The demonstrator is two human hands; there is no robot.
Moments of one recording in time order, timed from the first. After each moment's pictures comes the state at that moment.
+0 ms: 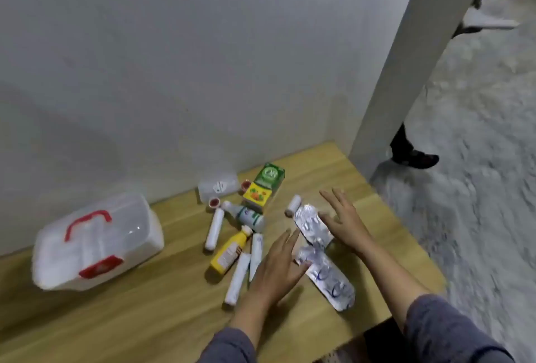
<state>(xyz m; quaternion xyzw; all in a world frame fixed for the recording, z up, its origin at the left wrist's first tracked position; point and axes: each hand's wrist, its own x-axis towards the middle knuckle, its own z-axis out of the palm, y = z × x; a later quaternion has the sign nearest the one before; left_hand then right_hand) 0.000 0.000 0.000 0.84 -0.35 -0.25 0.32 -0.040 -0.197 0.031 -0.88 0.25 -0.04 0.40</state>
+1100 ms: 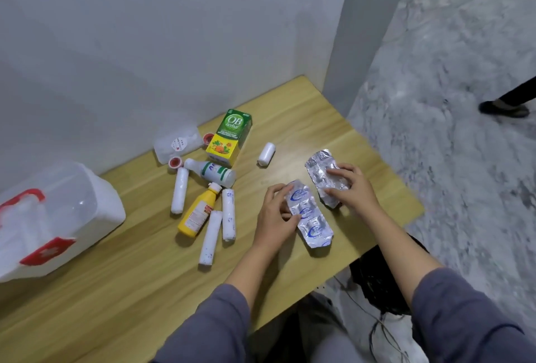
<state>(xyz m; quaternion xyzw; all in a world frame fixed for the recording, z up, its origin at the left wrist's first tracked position) -0.022 -0.041 -0.030 0.79 -0.27 -0.29 0.48 -0.106 -0.222 -0.024 -0.77 0.38 -0.10 0.50</state>
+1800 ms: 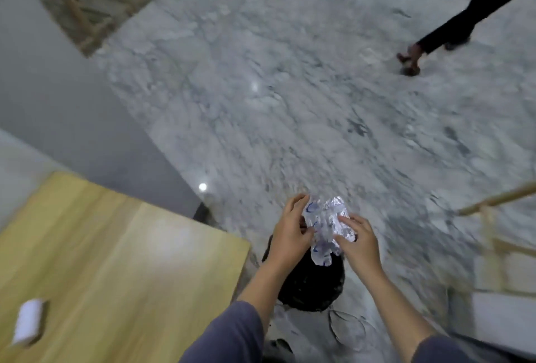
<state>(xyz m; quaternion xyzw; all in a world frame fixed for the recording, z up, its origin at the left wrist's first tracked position) -0.237 -0.314 -0.084 0.61 -0.56 -0.45 0.34 -0.400 -0.318 -0.097 -0.51 0.71 -0.27 0.40</state>
